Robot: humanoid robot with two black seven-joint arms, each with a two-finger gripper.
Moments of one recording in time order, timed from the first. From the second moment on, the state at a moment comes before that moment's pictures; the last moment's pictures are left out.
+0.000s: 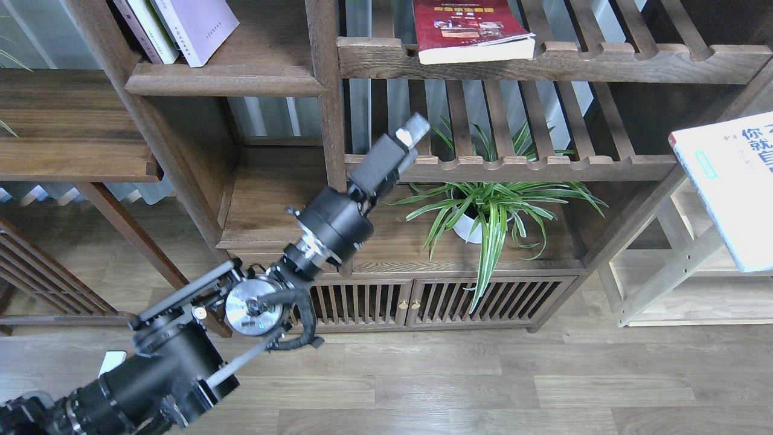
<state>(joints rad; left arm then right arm) -0.52 0.00 -0.62 -1.35 -0.16 -0.29 -0.17 -0.42 -0.58 1.71 1.32 0.50 0.58 0.03</state>
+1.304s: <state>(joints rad) -0.52 0.00 -0.56 -1.15 -0.16 -0.30 -0.19 -0.20 -0.37 1.40 1.32 0.34 0.58 0.03</state>
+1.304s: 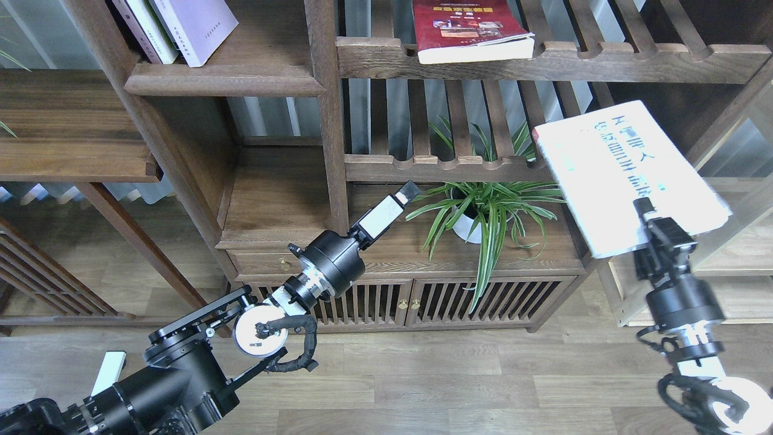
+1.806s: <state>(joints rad) -0.52 0.00 -0.54 -1.14 -0.17 -0.30 -0.17 -0.20 -0.27 1.34 1.32 0.27 0.58 0.02</state>
